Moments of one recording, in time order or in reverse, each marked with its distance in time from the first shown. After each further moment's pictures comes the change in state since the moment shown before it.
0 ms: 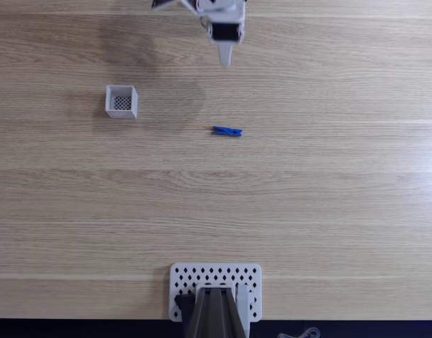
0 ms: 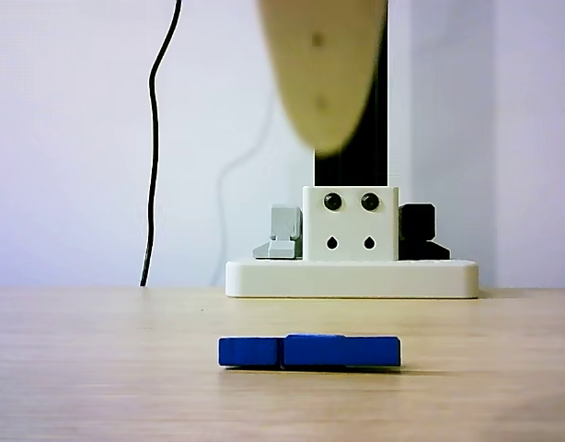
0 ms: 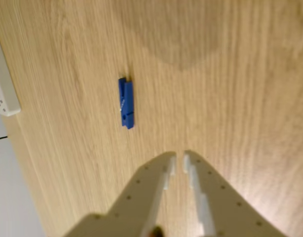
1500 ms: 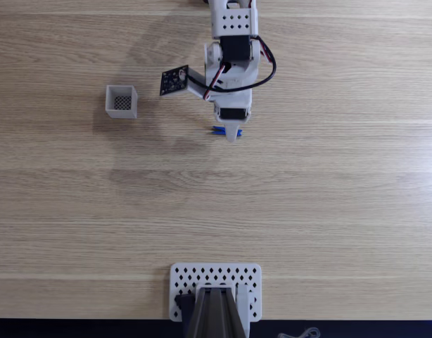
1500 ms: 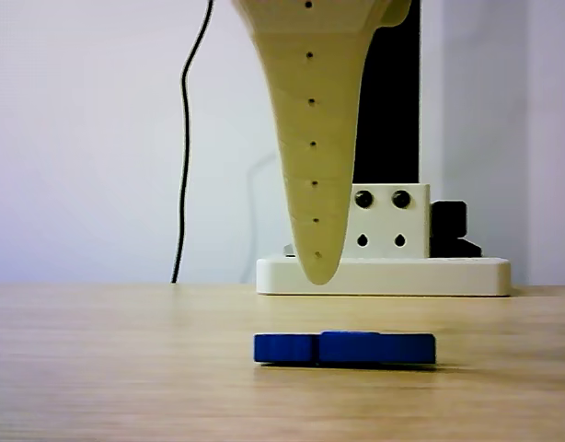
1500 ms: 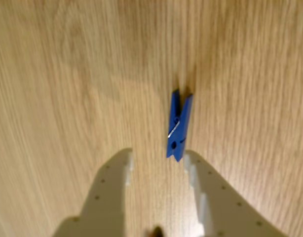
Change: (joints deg) arm -1.5 -54.7 -49.5 7.9 0.4
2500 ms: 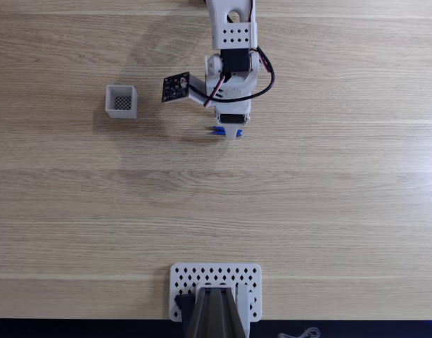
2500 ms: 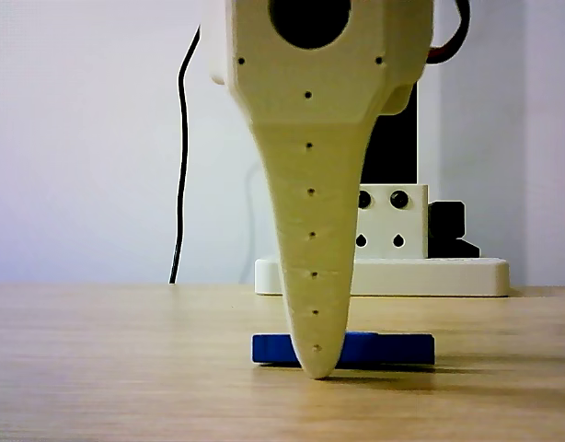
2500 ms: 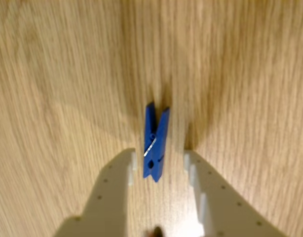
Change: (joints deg) arm 0.0 -5.1 -1.1 0.0 0.0
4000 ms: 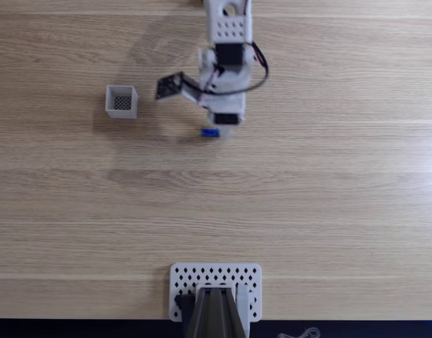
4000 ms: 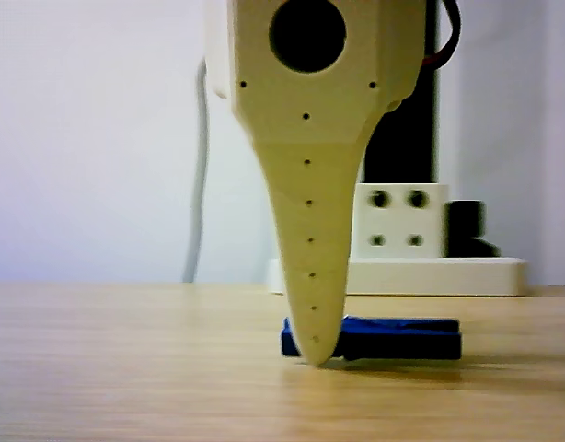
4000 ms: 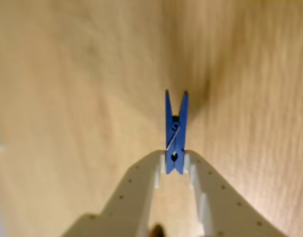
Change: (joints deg) arm 3.1 8.3 8.7 -13.3 -3.3
